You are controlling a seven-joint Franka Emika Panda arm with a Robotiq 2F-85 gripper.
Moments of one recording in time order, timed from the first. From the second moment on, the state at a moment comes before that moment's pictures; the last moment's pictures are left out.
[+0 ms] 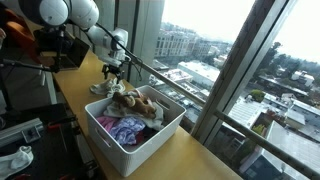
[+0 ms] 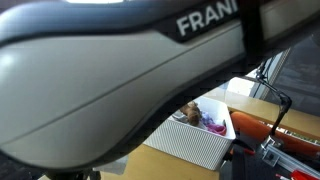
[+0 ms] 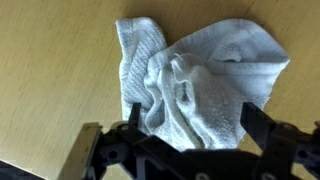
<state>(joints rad) 0.42 0.99 0.18 -1.18 -0.14 2.01 -0.01</state>
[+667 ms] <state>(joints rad) 0.39 1.11 0.18 -1.06 -0.12 1.95 -0.05</state>
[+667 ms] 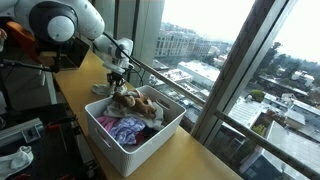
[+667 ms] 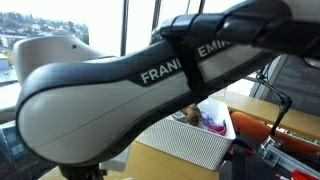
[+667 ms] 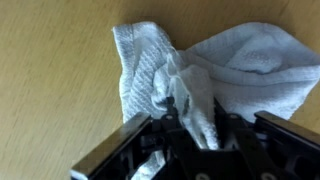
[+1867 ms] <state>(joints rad) 0.16 0.52 0.06 -1.52 -0.14 1.86 0.00</state>
